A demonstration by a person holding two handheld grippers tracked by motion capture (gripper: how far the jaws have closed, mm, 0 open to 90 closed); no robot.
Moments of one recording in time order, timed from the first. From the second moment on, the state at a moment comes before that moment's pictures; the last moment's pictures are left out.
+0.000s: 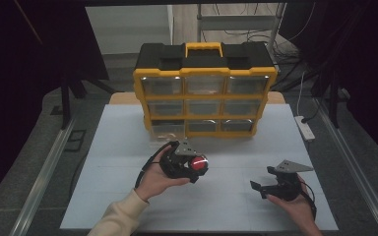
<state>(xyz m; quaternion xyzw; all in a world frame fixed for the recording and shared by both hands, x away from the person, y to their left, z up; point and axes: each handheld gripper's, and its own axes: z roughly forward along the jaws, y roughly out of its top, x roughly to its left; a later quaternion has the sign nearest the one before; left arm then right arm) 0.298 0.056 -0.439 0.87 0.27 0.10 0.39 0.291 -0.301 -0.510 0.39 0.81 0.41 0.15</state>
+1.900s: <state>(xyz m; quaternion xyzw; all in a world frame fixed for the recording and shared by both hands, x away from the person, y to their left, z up) 0.334 0.110 -0.424 0.81 0.37 0.15 0.42 0.292 -0.301 -0.510 0.39 0.81 0.41 0.15</state>
